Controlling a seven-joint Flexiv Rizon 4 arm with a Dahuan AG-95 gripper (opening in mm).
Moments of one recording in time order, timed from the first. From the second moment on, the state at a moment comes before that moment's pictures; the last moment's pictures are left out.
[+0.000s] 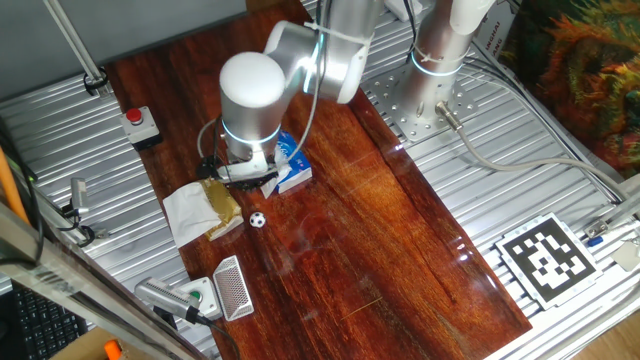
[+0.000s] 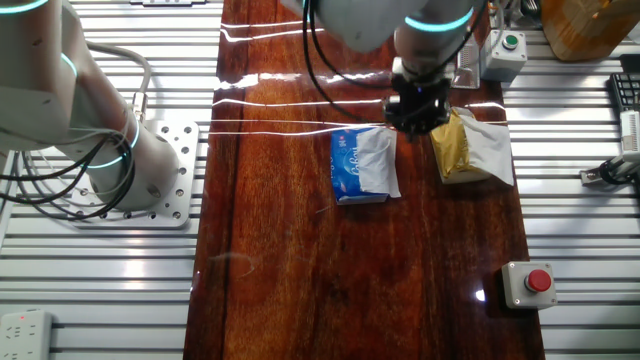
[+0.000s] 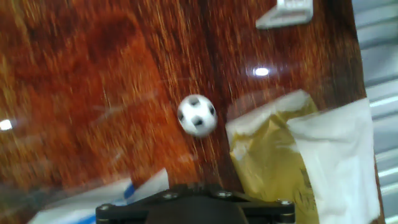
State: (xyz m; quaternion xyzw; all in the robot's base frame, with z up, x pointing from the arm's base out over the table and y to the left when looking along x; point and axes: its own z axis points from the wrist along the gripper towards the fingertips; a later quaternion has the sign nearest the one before) arm 0.532 0.077 0.034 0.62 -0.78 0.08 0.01
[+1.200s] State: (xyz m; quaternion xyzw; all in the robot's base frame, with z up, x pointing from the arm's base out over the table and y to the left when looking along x) arm 0.557 0.125 0.039 0.60 -0.80 0.08 0.00
